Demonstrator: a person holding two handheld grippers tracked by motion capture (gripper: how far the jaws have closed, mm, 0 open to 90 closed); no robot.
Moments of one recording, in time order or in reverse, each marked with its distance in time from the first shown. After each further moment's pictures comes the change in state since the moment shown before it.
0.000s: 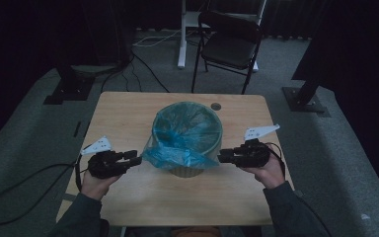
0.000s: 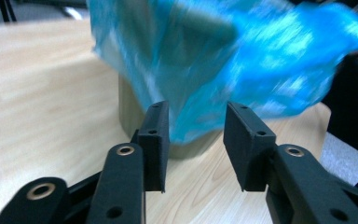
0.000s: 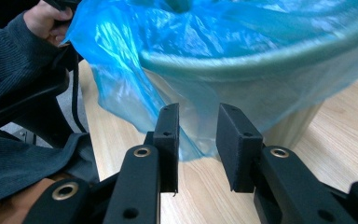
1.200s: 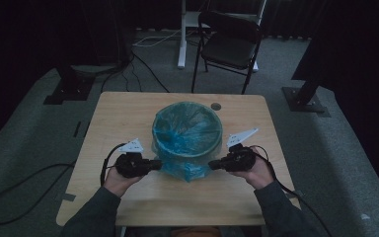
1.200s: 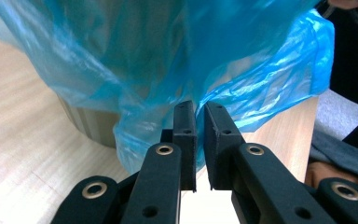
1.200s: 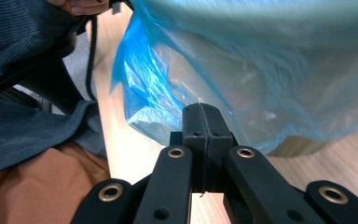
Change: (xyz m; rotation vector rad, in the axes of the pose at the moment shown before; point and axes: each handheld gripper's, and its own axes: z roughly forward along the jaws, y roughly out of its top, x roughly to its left) left arm -0.013 -0.002 0.072 0.229 -0.097 0.061; right arm 0.001 -0.005 0.041 0.159 0.075 -0.029
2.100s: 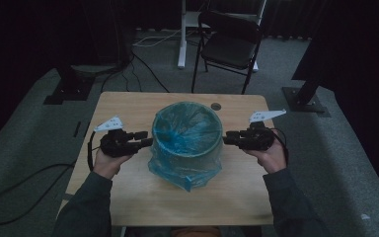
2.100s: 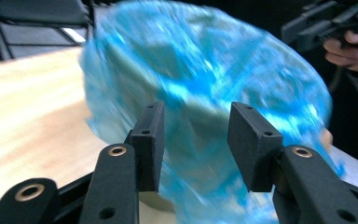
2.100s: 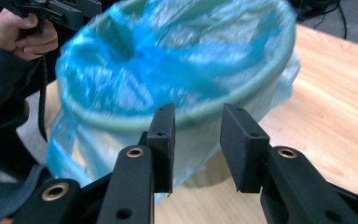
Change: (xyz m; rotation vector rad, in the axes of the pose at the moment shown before) left arm 0.029 0.048 -0.051 -0.245 0.089 -0.039; right arm -0.026 0.026 -0.062 -0.211 -0.201 0.078
